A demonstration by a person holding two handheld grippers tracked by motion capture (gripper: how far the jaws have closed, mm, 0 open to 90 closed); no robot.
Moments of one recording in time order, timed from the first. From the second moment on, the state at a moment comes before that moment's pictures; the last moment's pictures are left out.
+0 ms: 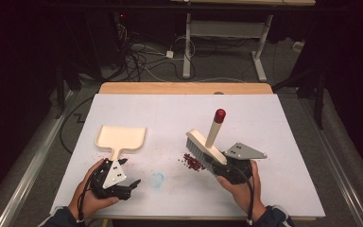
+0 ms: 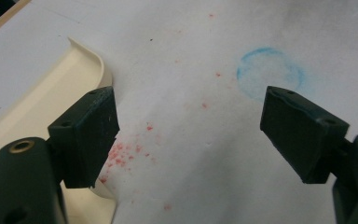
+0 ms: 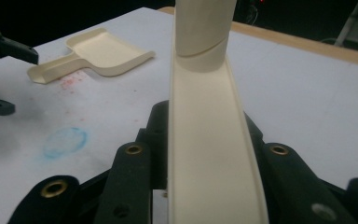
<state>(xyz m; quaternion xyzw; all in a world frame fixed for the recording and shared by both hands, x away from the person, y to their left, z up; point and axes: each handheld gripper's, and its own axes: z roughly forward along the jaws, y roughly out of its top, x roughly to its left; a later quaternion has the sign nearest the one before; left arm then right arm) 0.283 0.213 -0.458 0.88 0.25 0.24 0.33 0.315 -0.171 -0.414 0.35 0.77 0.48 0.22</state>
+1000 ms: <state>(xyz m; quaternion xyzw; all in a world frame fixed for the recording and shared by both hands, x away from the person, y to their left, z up) 0.283 0.206 -0.460 0.88 0.24 0.24 0.32 0.317 -0.119 -0.458 0.35 0.79 0.38 0.34</state>
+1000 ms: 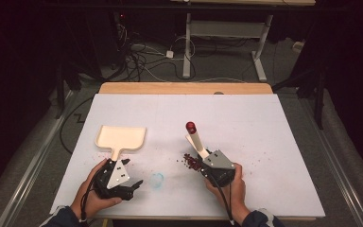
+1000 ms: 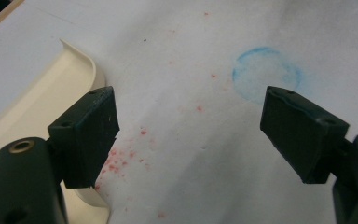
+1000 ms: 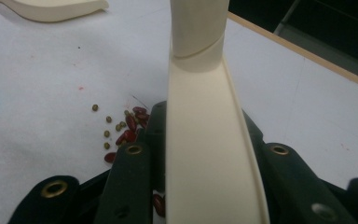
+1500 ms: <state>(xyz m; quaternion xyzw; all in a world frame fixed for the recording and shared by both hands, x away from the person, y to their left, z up) 0.283 0.210 -0.458 0.88 0.25 0.25 0.33 0.308 -0.179 -0.416 0.31 0.77 0.49 0.26</state>
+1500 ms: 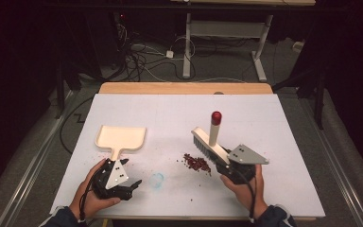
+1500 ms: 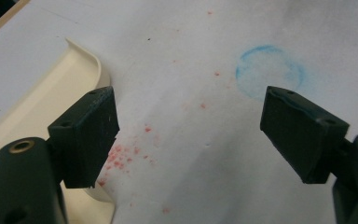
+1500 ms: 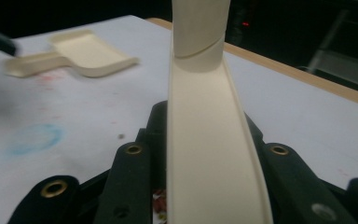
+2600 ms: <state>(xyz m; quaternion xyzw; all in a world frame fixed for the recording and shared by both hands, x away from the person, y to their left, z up) 0.288 0.220 -0.457 0.87 0.27 0.25 0.33 0.318 -0.171 -0.456 0.17 0.86 0.48 0.05</state>
